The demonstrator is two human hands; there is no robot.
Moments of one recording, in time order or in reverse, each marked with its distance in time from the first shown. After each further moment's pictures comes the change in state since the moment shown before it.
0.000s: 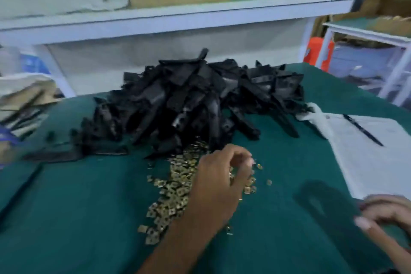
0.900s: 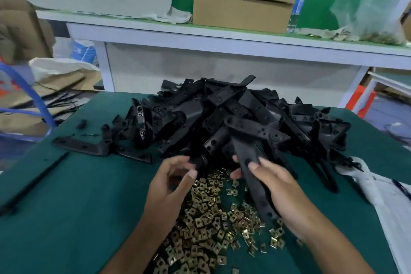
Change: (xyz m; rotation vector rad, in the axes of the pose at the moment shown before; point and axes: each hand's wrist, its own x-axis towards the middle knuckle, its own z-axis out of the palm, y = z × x) left_hand -0.010 -0.105 -0.080 -0.355 0.422 -0.340; right_hand 0.154 -0.154 0.139 0.665 -0.624 -0.029
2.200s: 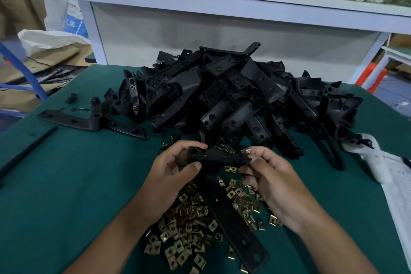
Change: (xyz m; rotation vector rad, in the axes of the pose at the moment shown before) left_hand -0.007 0.010 0.005 -0.319 -0.323 -0.072; right_hand -0.003 0.033 0.010 0.360 0.136 0.088
